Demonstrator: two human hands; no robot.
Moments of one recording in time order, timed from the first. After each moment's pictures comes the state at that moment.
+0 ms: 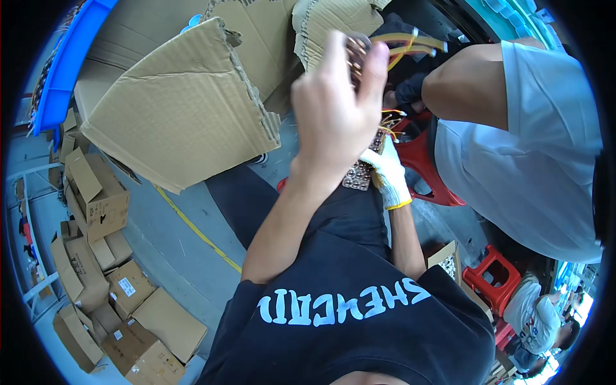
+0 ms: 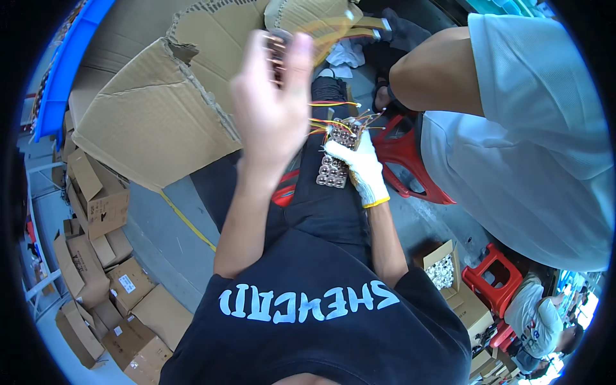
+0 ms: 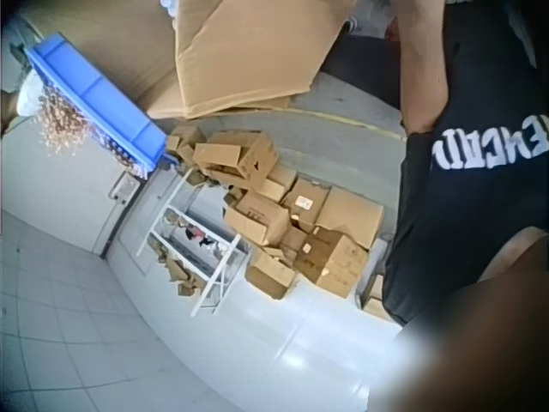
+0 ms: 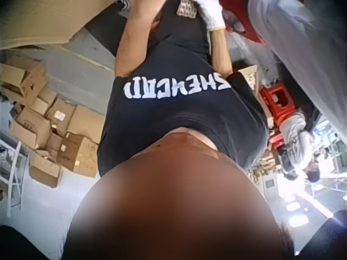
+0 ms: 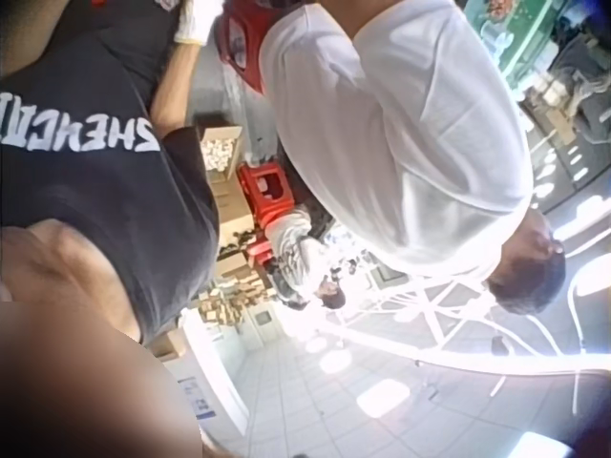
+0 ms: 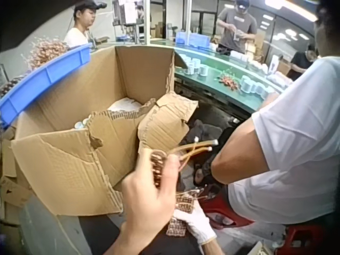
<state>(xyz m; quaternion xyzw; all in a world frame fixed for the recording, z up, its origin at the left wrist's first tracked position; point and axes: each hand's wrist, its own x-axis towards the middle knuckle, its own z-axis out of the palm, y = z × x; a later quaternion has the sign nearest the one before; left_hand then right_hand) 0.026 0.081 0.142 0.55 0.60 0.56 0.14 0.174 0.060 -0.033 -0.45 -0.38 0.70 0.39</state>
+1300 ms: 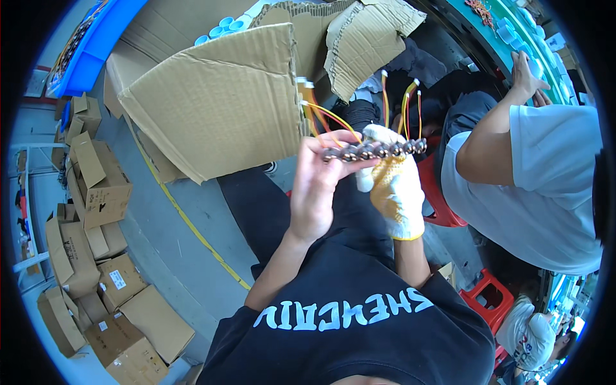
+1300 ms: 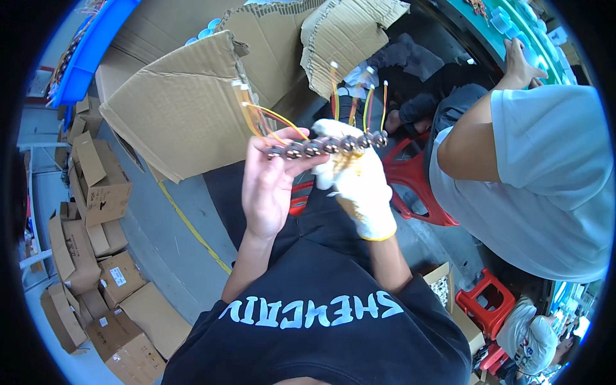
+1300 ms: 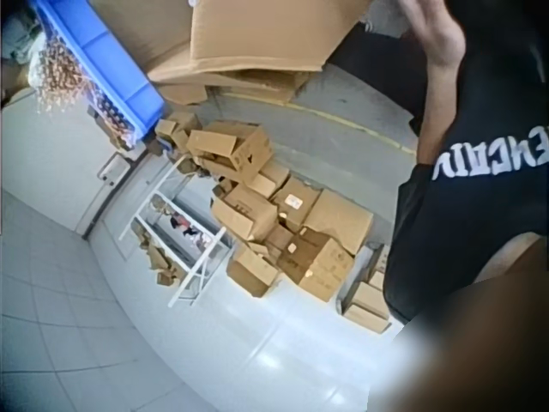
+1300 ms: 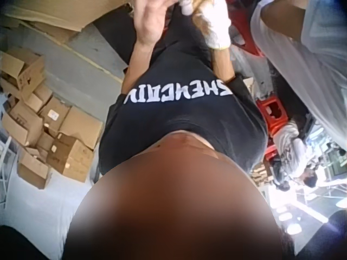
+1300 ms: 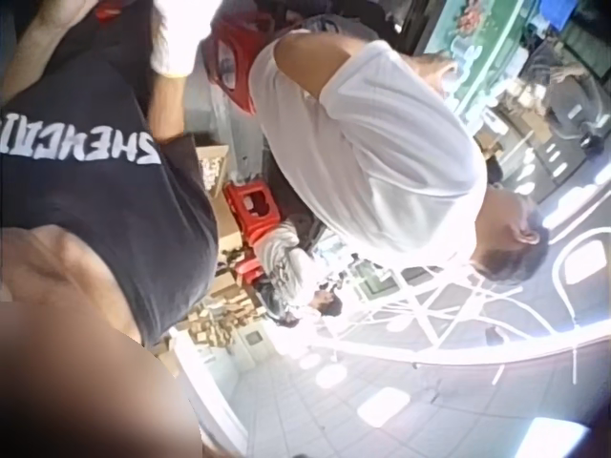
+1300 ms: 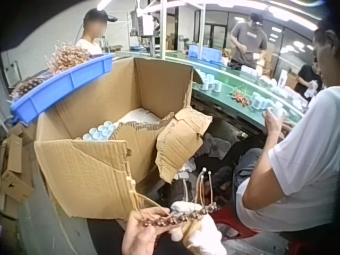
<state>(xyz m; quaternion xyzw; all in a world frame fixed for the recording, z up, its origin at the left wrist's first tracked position) 0.006 -0.018 0.109 0.26 0.30 0.77 0.50 0.121 0.034 0.094 -0.29 -0.42 0.72 0.48</state>
